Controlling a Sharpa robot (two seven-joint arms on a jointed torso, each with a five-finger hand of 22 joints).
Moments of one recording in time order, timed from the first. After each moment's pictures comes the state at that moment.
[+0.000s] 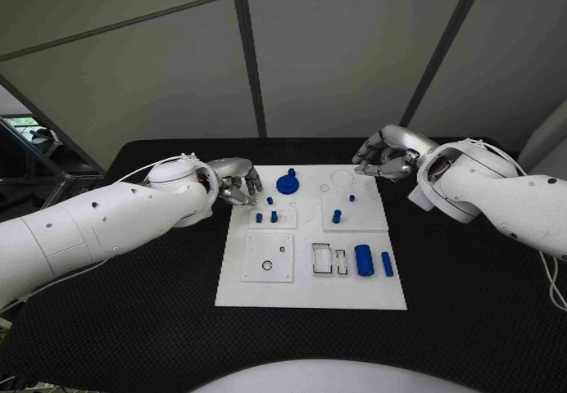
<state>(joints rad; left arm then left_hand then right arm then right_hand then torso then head) 1.13 -0.76 0.08 1.31 -1.45 -0.08 -0.11 1.38 -0.18 0.44 0.03 0.13 0.87 0.16 0.15 0.07 0.93 0.11 0.32 0.09 1.40 0.03 1.30 0.92 0.13 1.38 0.12 1.08 1.27 1.19 -0.80 0.10 1.43 -1.32 -0.24 -0.12 1.59 -0.08 0.14 0.27 0.24 0.94 0.15 0.27 0.07 1.00 0.08 0.41 0.30 1.47 -0.01 1.25 1.16 0.14 1.27 0.10 1.07 0.82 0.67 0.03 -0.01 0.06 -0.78</state>
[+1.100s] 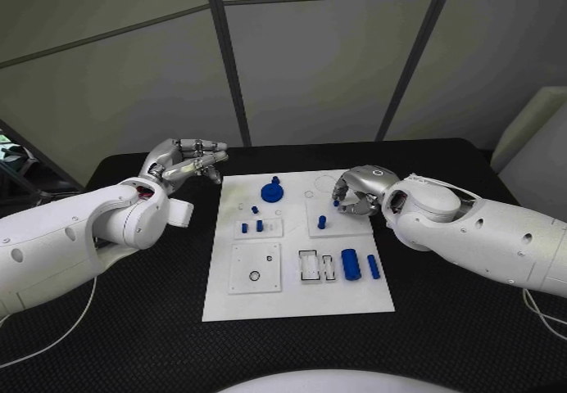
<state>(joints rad) 1.11 -0.92 0.08 1.46 -0.20 -0.33 0.35 1.40 -0.13 0.46 0.03 0.13 0.94 0.19 0.18 0.07 0.96 0.12 0.37 0.09 1.12 0.04 0.94 0.42 0.20 1.11 0.13 0.54 0.95 1.10 -0.75 0.06 1.41 -1.75 -0.23 -0.18 1.58 -0.13 0.20 0.25 0.20 0.96 0.16 0.17 0.07 1.01 0.09 0.25 0.13 1.47 0.01 1.28 1.19 0.14 1.29 0.11 1.11 0.86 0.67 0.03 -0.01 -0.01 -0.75</state>
